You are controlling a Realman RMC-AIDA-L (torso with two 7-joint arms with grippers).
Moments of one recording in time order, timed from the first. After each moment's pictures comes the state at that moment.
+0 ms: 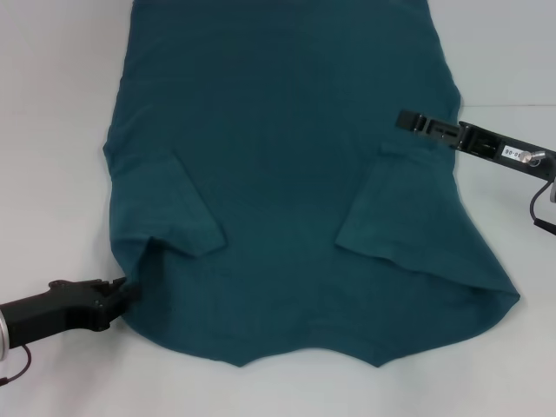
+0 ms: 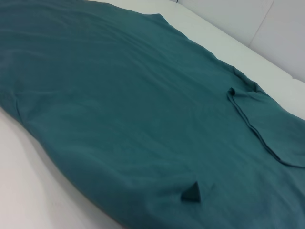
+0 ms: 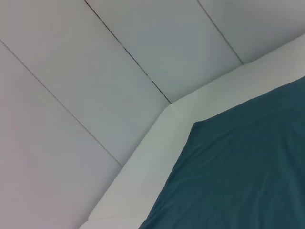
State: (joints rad) left arm -0.35 -2.16 0.55 0.75 2.15 1.31 -1.56; right arm 0.61 2.07 -0.68 -0.55 -1.74 -1.19 1.85
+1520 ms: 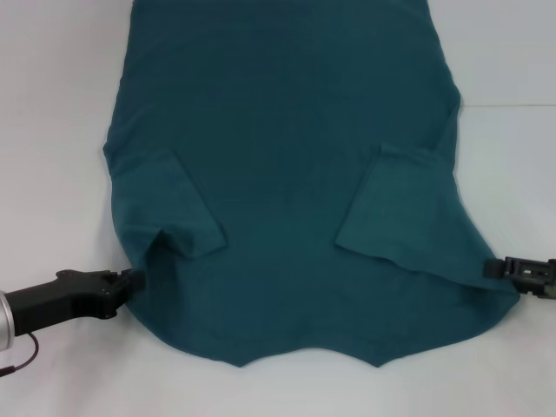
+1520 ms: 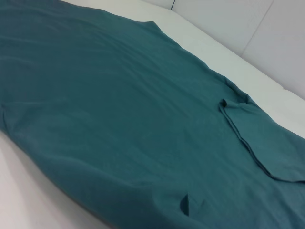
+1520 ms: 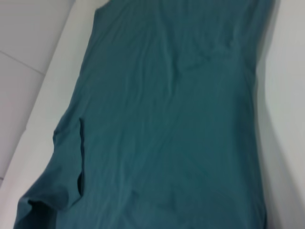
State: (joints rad) left arm -0.38 -2.16 0.55 0.75 2.14 1.33 -1.60; right arm 0.44 1.91 -0.68 -0.52 -2.05 -1.37 2.15
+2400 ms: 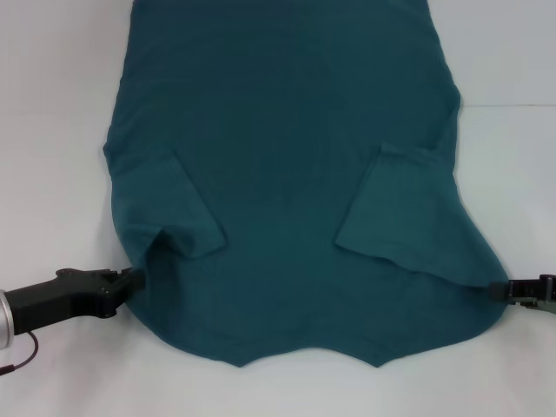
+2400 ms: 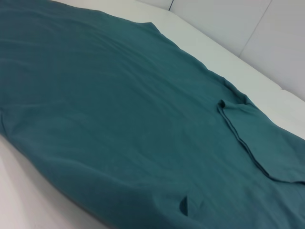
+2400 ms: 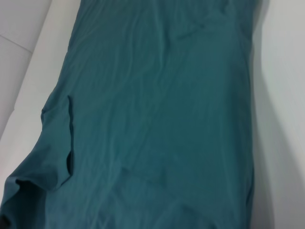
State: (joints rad) left arm -0.38 -2.16 0.55 0.76 2.14 1.33 -1.60; right arm 0.44 1.93 -0.68 -0.52 -2.12 -1.36 2.16
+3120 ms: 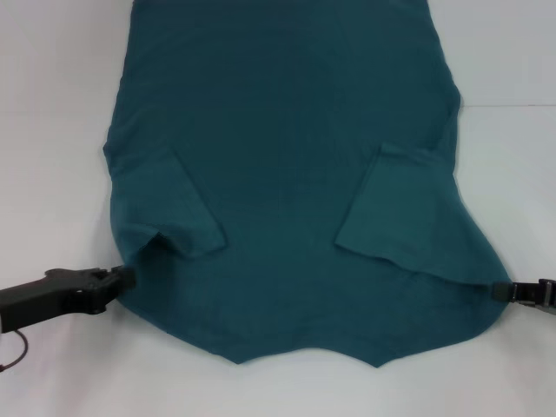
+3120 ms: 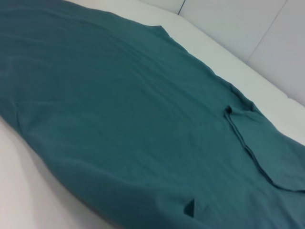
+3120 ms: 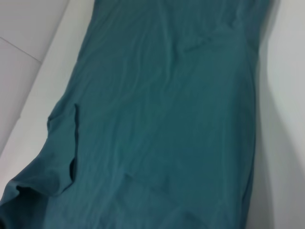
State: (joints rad) left arm -0.37 -2.15 0.54 0.78 2.14 1.36 -1.67; right arm 0.42 1.96 -0.61 -0.51 -2.11 -1.36 2.04
